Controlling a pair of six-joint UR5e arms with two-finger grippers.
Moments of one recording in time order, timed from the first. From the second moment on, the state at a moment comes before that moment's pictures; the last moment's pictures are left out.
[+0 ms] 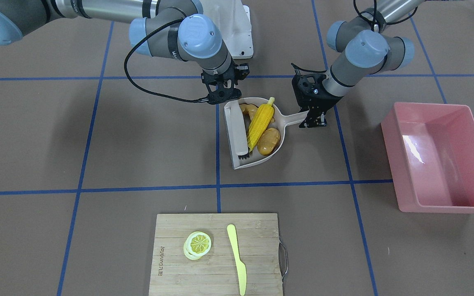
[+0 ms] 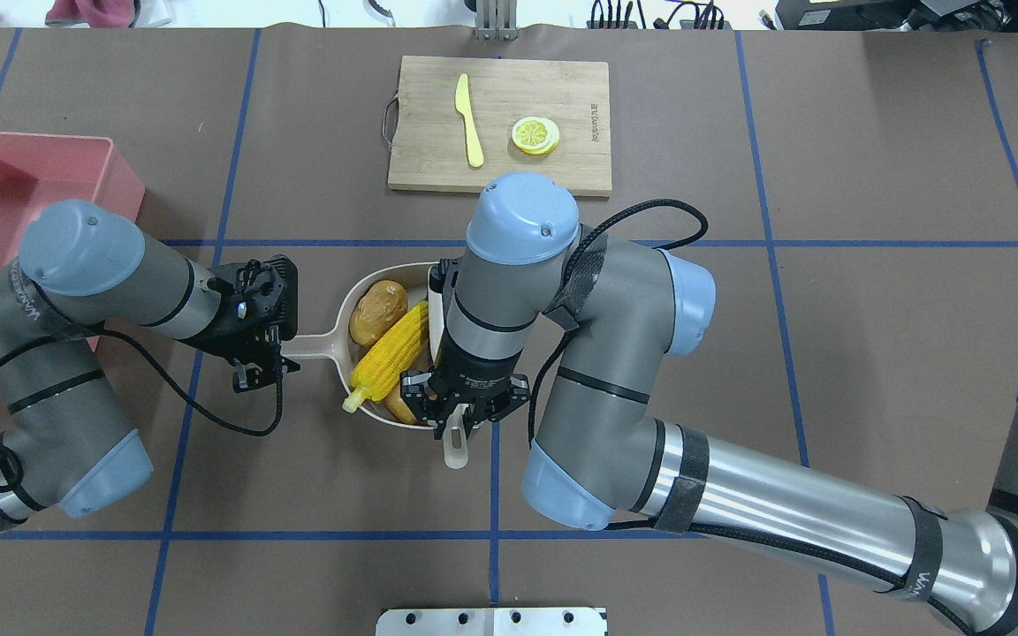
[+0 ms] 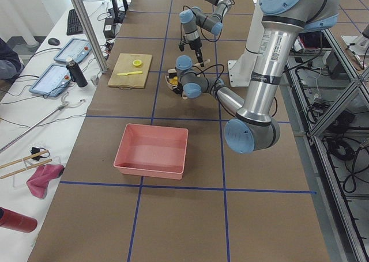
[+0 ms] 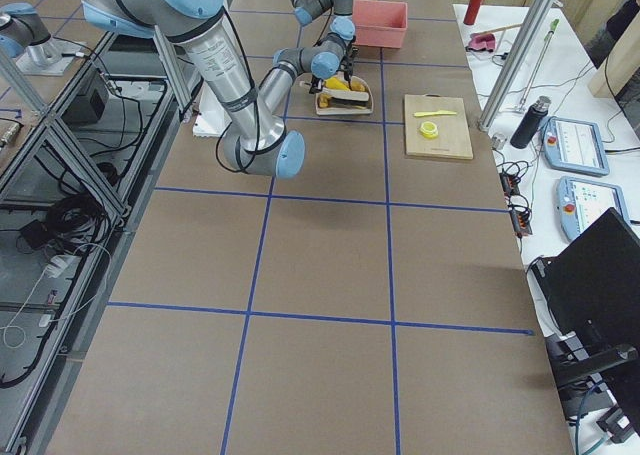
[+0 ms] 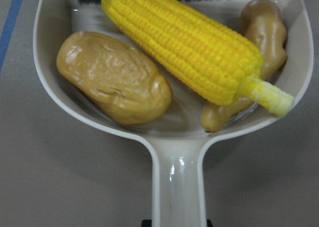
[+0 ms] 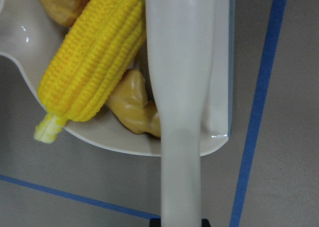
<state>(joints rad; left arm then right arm) -0.65 -1.85 -1.75 -2.07 -2.09 0.24 0.47 -0.75 1.55 -1.49 2.30 1.24</state>
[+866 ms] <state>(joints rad) -0.65 -1.86 -1.75 -2.11 -2.09 0.22 0.60 -0.78 1.66 -1.58 2.47 1.27</state>
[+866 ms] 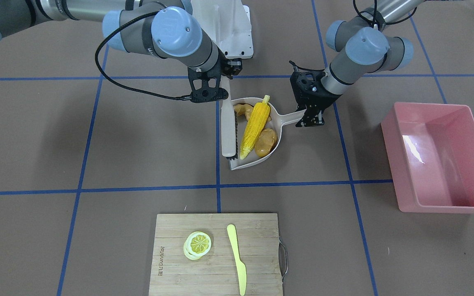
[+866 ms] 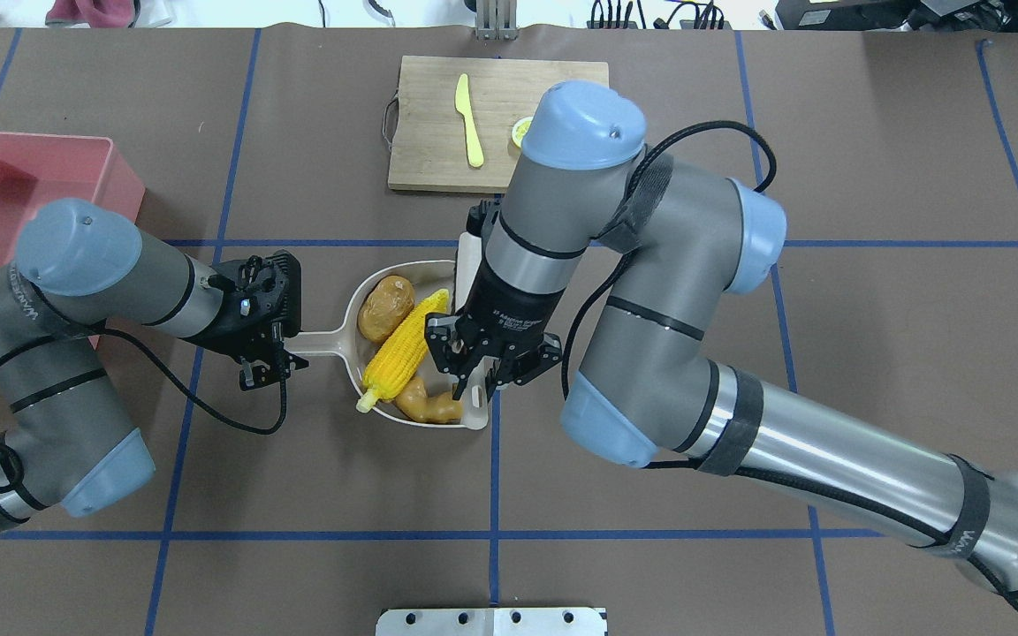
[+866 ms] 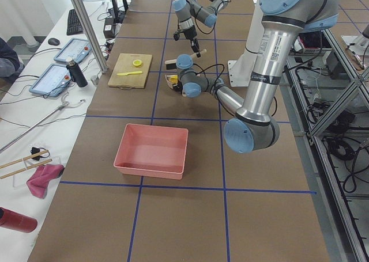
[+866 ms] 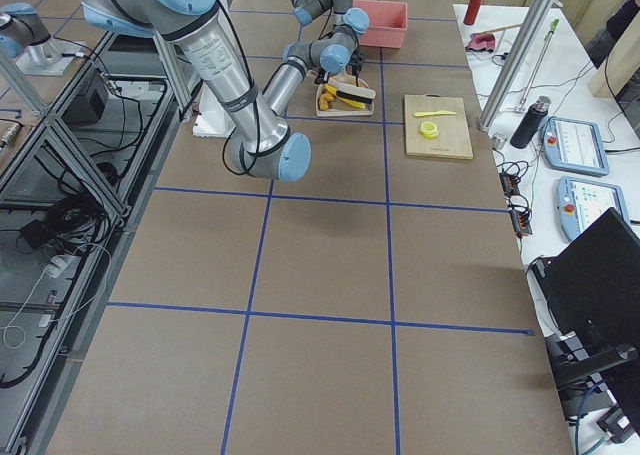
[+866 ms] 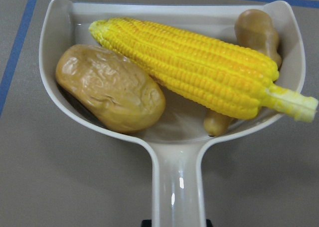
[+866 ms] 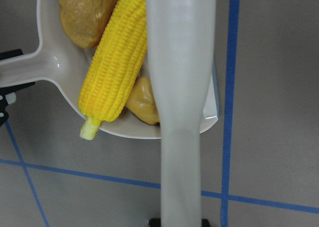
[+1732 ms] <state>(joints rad) -0.65 -1.85 -1.75 -2.23 -2.09 0.13 0.82 -1.13 2.02 -1.78 2.47 0.90</state>
